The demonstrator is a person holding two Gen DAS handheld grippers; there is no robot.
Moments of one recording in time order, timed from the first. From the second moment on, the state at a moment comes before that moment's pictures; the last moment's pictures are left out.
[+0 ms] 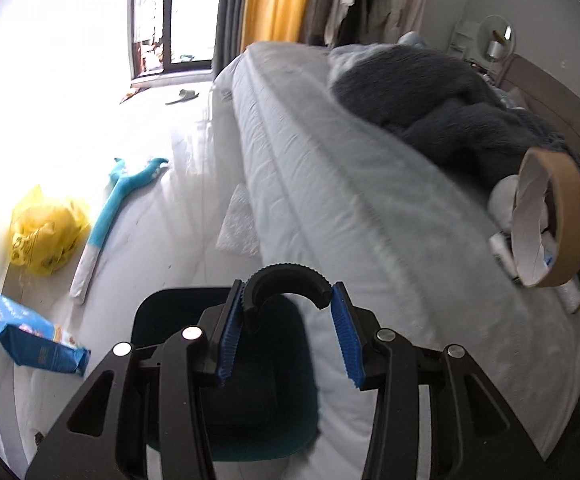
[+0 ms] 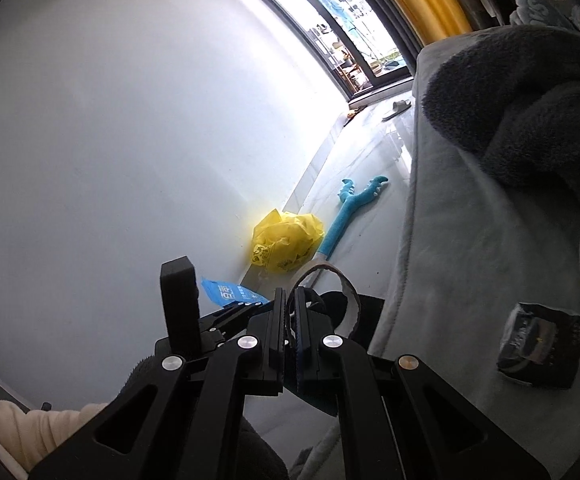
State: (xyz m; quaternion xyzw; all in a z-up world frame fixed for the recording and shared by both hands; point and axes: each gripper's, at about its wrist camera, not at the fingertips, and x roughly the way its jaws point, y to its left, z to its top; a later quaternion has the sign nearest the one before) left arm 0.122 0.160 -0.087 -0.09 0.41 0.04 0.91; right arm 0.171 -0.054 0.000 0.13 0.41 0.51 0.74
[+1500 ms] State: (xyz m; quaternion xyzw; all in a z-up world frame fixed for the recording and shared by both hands) left arm 0.052 0.271 -0.039 -0.12 0.36 0.10 0.92; right arm 0.166 0.088 -0.078 0.05 0.50 0.46 0.73
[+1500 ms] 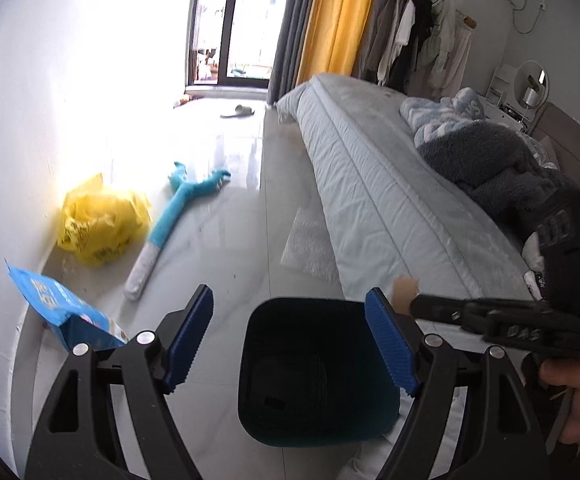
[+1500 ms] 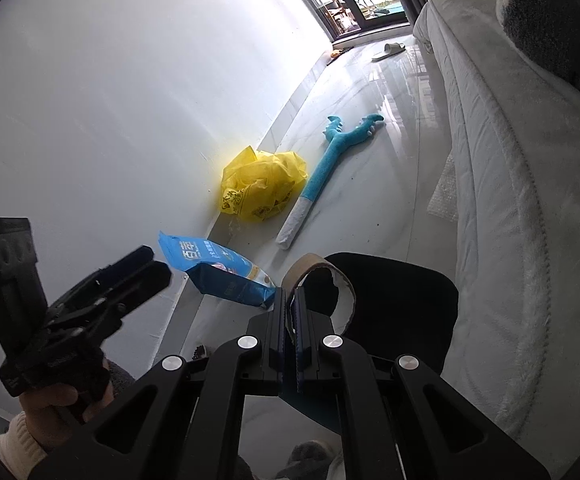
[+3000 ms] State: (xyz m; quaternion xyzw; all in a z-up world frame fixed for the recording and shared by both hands) left arm 0.010 0.261 0.036 -0.14 0.24 0.10 0.96; right arm 0.133 0.129 -0.138 -0.17 0.54 0.35 0.75
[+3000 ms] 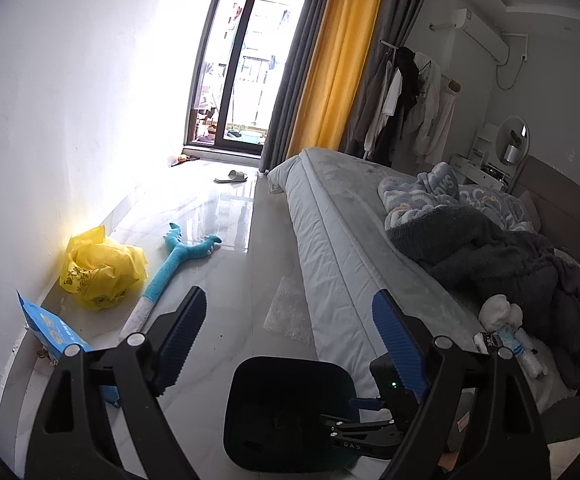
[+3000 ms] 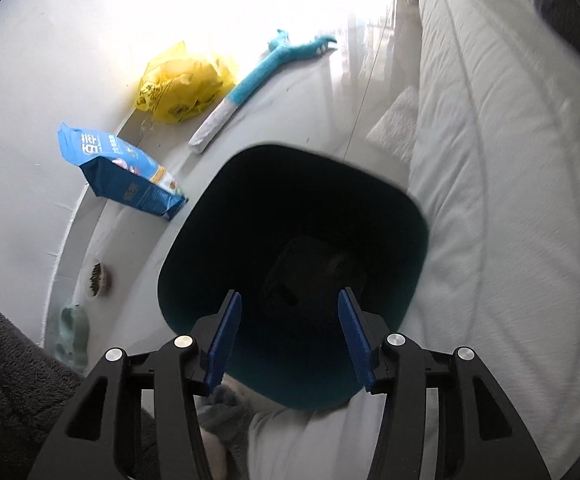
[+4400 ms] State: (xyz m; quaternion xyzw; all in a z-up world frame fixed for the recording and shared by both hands) left arm 0.088 0.118 0.029 -0.10 0.27 -0.01 0.96; right arm 0.147 -0.083 -0.016 -0.09 0.40 0.26 0.88
